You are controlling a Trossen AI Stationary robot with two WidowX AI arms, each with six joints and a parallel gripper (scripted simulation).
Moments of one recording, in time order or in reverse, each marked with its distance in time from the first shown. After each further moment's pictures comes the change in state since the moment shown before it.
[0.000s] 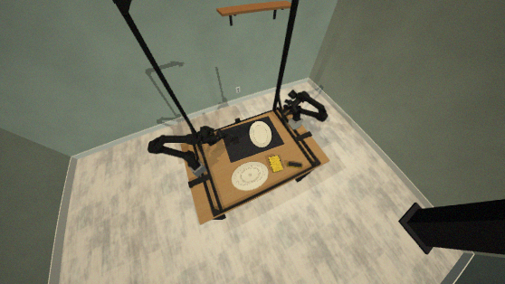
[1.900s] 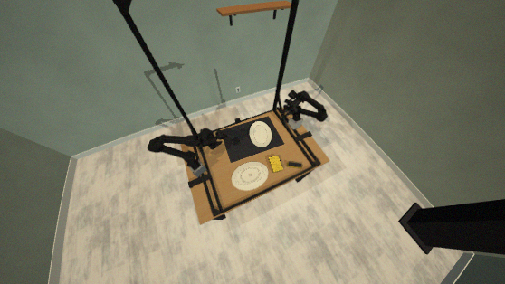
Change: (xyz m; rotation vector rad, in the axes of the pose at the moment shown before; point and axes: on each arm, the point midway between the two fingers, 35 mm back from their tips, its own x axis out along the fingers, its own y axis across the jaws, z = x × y) left arm 0.000 0.001 0.000 0.022 -0.005 0.007; right arm -0.011 -0.015 -0.021 -0.207 0.010 -0.040
